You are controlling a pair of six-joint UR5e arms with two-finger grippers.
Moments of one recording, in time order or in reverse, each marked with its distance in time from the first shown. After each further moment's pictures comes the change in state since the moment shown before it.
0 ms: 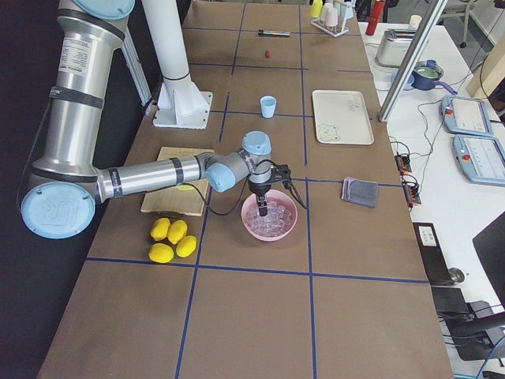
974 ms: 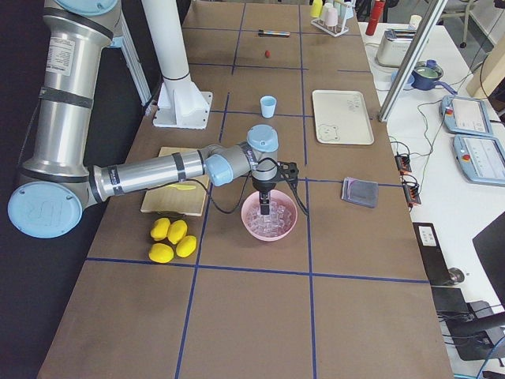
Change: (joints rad) left arm -0.001 0.000 0.000 0.001 0.000 0.000; right arm 0.162 0.010 0.055 -0.133 0.114 0.030
